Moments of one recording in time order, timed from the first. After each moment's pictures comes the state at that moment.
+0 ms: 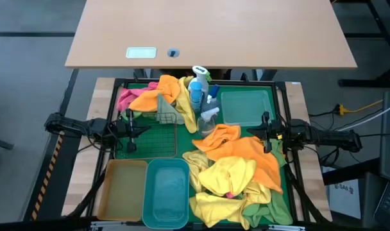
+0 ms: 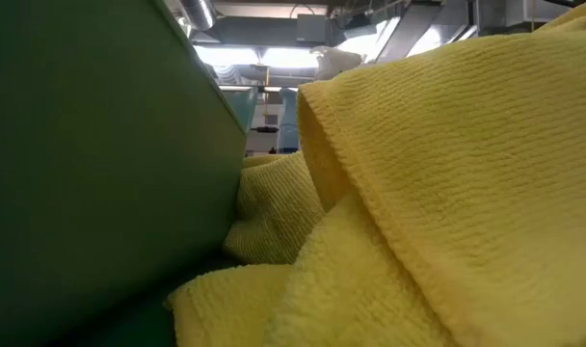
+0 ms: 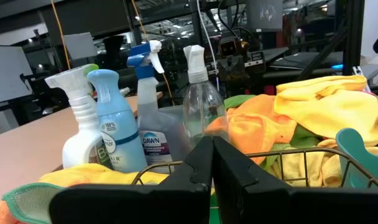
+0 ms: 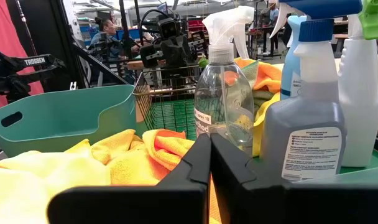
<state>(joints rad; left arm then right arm) -0.21 0.00 0.01 0.07 -0.41 0.19 -0.03 0.02 0.01 0.01 0.01 0.07</state>
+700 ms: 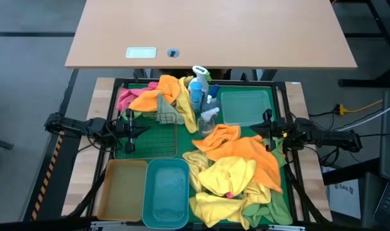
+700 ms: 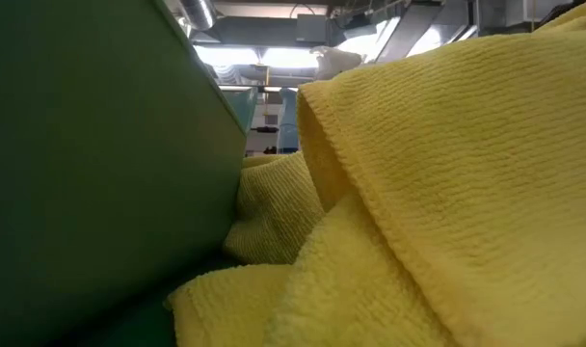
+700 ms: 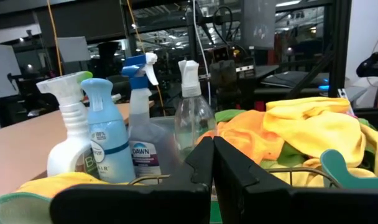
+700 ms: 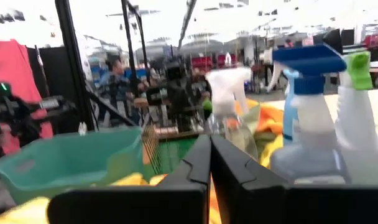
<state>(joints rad) -0.21 0.00 0.01 0.12 -0.37 0.14 -0.03 0.02 0.01 0.20 -0.01 0.11</state>
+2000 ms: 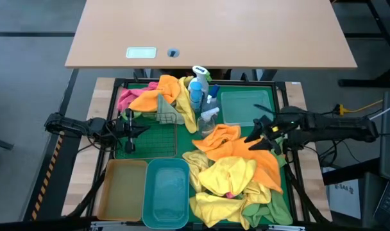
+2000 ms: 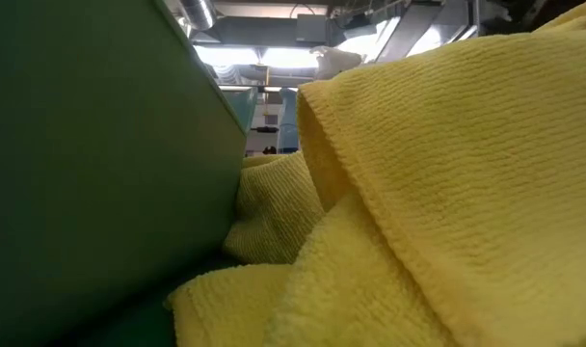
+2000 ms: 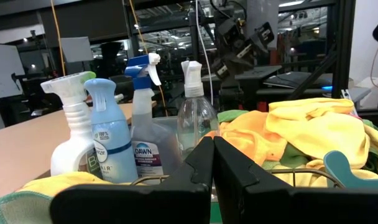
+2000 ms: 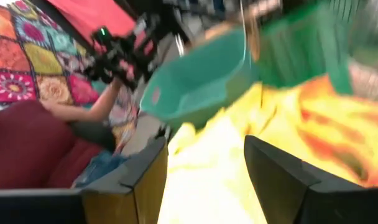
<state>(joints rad) -0.21 0.00 0.01 0.13 -0.38 0.14 -0.02 0.64 0.56 -0.26 -0.51 0.49</state>
